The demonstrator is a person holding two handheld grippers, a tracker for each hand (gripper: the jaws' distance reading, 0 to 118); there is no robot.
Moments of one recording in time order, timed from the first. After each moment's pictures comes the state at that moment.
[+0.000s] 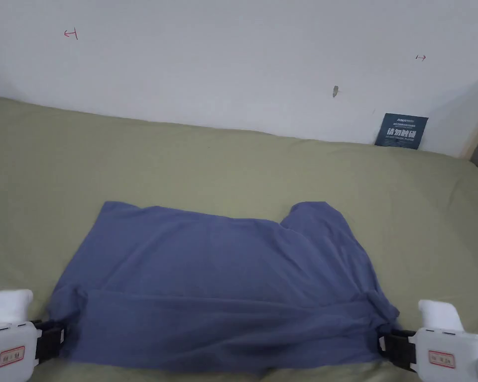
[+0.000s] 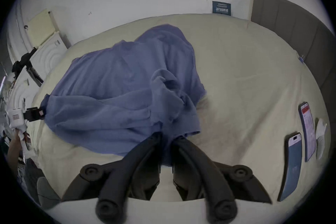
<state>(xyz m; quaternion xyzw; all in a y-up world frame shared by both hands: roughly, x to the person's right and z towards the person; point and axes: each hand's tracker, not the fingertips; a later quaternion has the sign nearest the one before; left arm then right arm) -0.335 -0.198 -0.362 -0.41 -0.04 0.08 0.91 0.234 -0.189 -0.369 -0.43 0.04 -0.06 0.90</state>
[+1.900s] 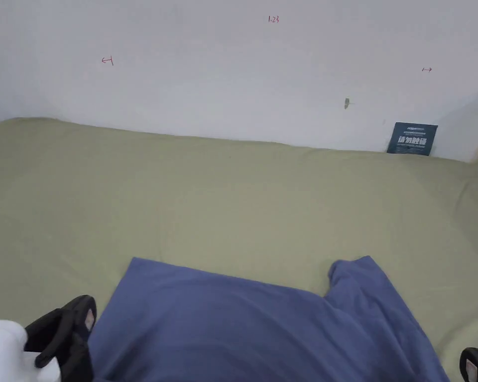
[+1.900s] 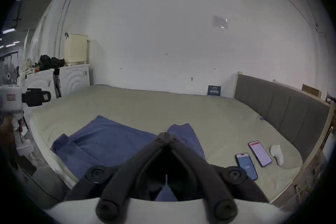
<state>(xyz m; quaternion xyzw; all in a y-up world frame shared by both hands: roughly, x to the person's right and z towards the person) -0.278 -0.077 -0.160 -0.12 -0.04 0.05 0.99 0.146 -0.069 -0.106 -0.12 0.03 0.03 0.99</state>
